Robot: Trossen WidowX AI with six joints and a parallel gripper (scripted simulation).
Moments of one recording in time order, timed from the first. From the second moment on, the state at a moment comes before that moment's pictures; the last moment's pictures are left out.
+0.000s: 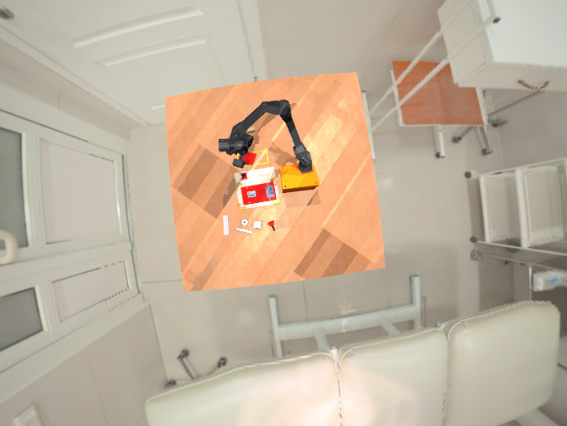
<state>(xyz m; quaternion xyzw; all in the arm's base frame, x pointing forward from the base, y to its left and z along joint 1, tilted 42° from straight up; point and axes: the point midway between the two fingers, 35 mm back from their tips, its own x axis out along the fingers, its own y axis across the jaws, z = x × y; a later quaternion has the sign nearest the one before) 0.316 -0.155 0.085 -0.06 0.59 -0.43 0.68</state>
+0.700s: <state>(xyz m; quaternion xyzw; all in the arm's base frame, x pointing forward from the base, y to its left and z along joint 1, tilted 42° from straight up) 0.318 -0.163 0.075 -0.06 0.58 -0.43 0.68</state>
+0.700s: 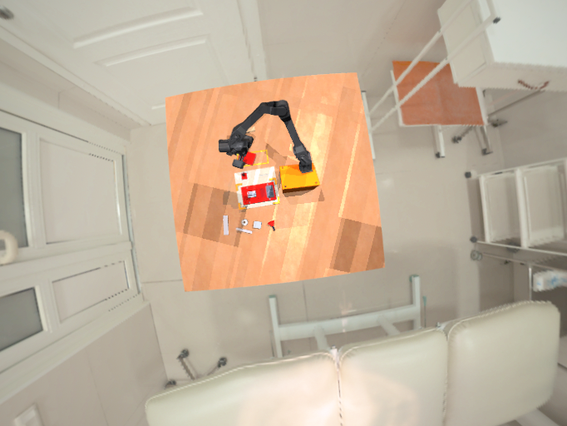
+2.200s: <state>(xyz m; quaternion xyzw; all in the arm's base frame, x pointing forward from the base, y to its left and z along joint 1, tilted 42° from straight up) 0.315 -0.188 0.049 -0.06 0.58 -0.44 0.68</state>
